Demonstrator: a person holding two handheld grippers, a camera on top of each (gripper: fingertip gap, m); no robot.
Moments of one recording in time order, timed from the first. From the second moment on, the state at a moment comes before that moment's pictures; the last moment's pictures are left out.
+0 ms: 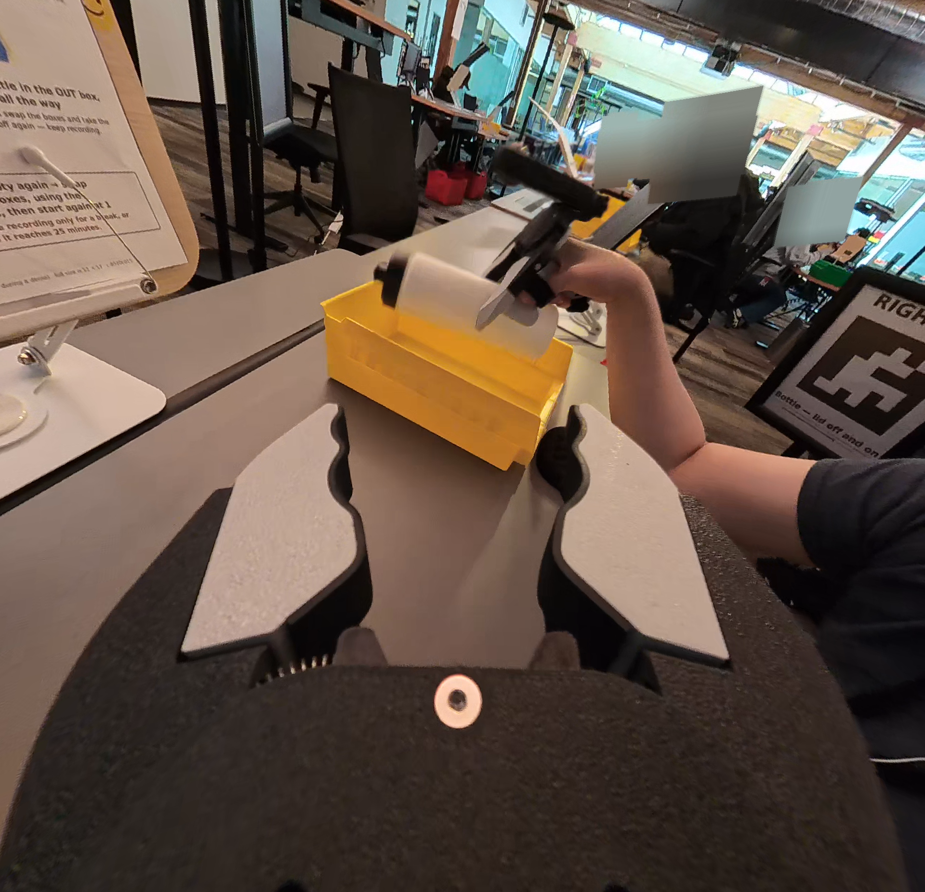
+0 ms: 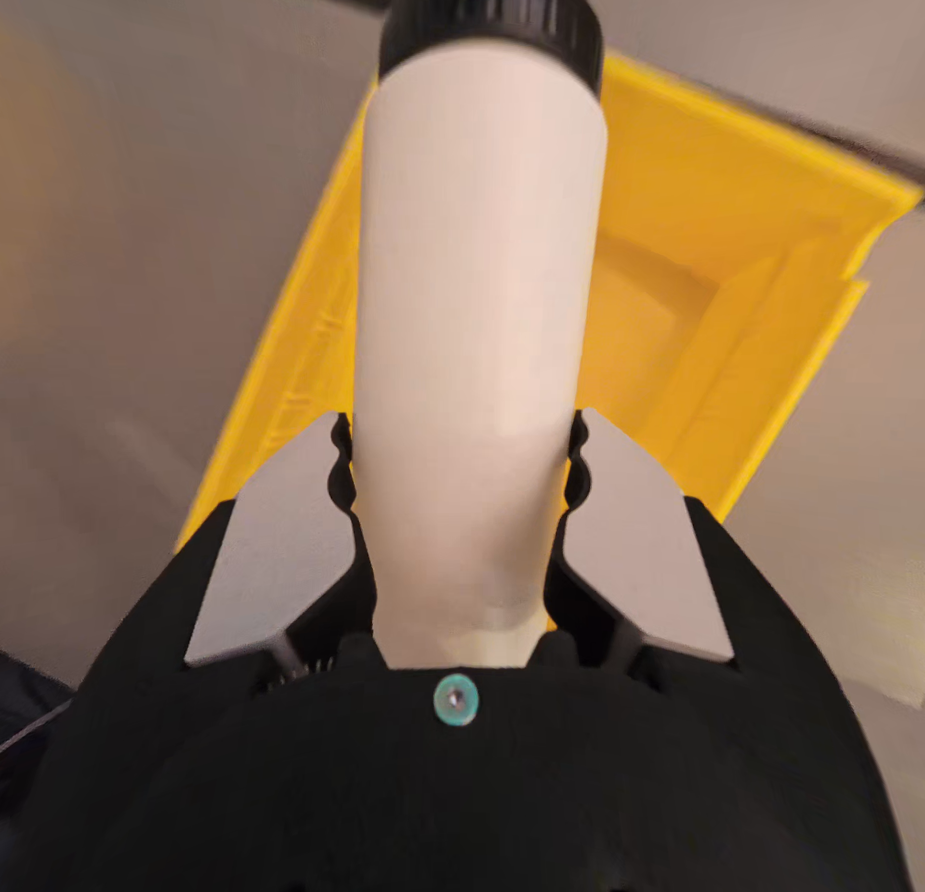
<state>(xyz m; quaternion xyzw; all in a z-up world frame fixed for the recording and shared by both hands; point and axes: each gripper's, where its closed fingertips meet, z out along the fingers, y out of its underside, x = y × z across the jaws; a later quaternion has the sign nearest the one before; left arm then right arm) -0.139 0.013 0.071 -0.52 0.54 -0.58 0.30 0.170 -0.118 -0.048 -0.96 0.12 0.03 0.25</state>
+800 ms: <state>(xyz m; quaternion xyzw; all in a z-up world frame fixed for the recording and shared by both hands) -0.140 0.025 0.058 -0.55 0.56 -0.55 0.30 0.182 -0.136 -0.148 -0.98 0.17 0.05 0.02</state>
